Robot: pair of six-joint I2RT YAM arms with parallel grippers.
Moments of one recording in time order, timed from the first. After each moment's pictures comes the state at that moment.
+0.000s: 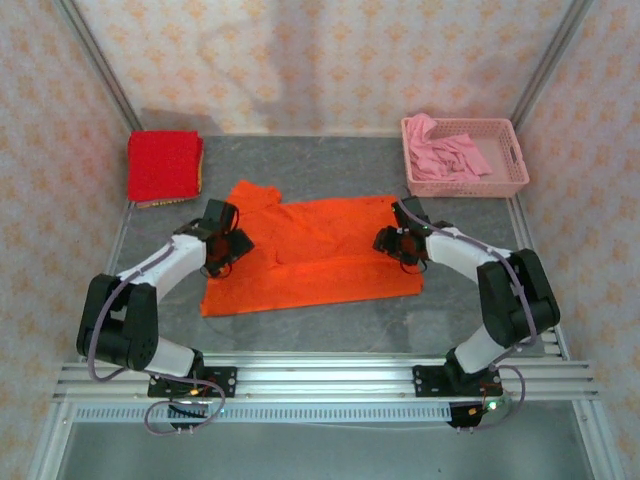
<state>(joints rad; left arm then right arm) -0.16 1.45 0.88 -0.58 -0.08 -0.89 0.35 1.57 0.89 -0.39 -0.08 0.72</state>
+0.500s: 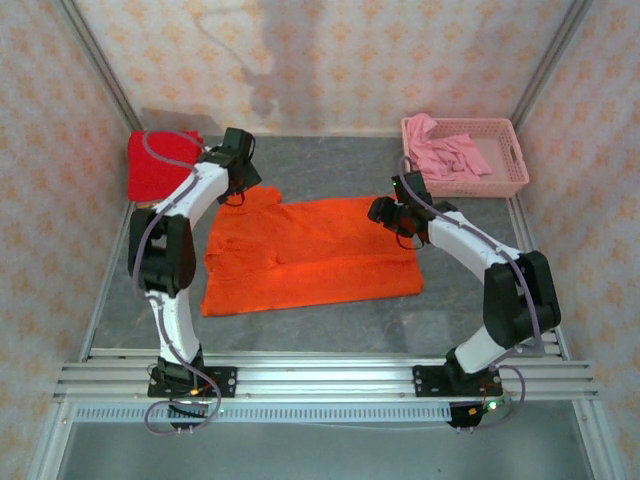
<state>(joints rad) -0.14 2.01 1.66 -0.73 -0.27 -0.75 0.35 1.57 1.07 -0.40 -0.06 0.70</state>
